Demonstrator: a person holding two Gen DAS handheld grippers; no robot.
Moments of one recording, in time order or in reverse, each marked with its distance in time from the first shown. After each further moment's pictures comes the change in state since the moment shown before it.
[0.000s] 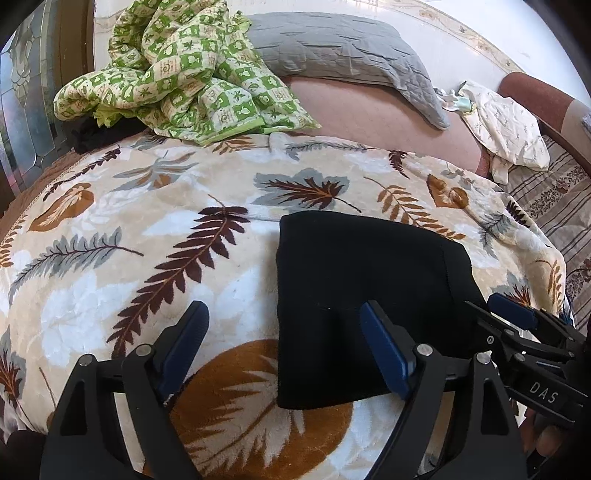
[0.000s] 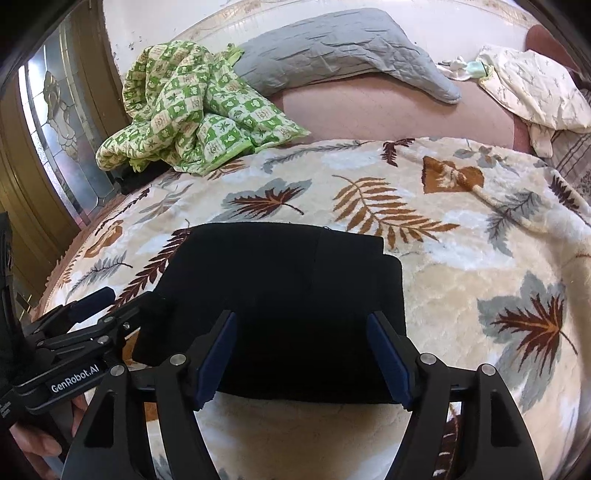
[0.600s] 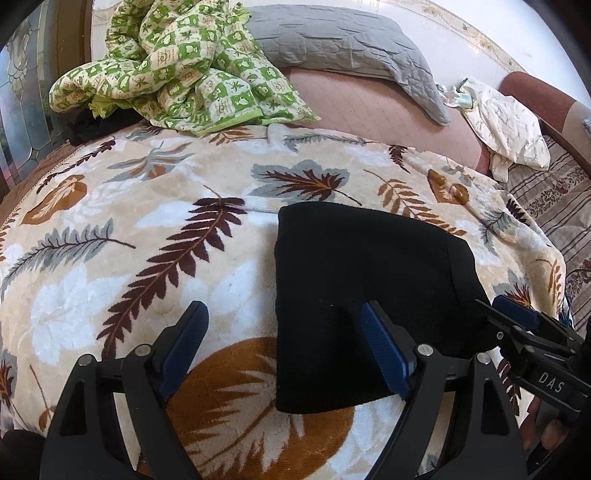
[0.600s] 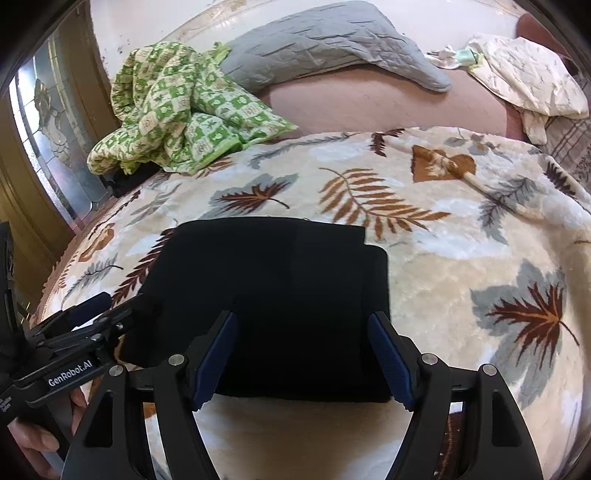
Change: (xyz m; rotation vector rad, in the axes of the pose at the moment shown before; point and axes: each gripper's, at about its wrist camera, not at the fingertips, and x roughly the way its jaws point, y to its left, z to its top) left arm 0.008 0.000 -0.002 -0.006 0.019 -0.011; right arm 0.004 -0.015 -0.004 0.036 0.015 -0.011
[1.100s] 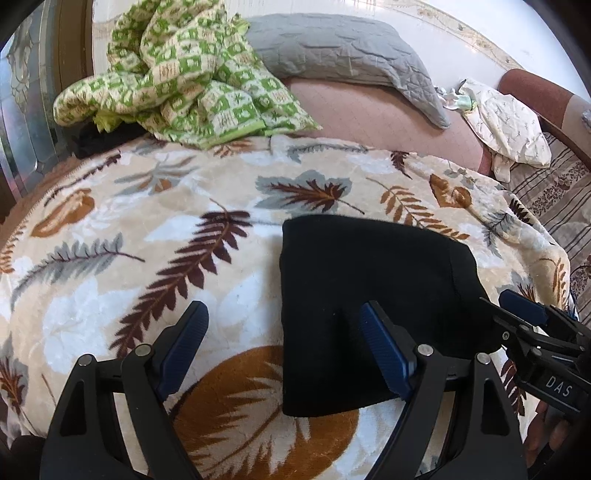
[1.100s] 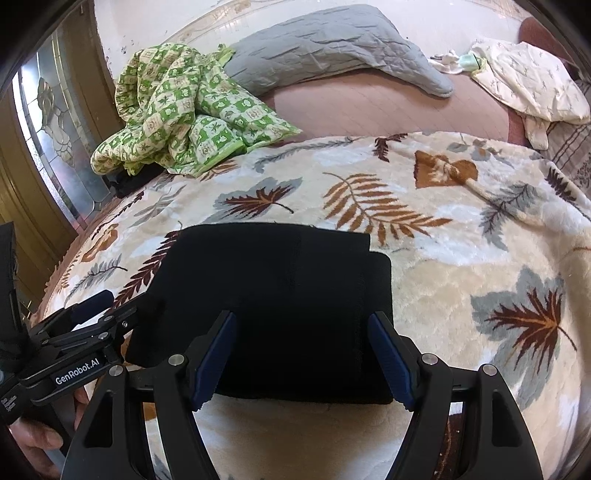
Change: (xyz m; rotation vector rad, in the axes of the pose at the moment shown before) left arm -0.010 -0.002 0.003 0.034 -0.048 0.033; right arm -0.006 0.007 0.004 -0.021 -0.017 0.005
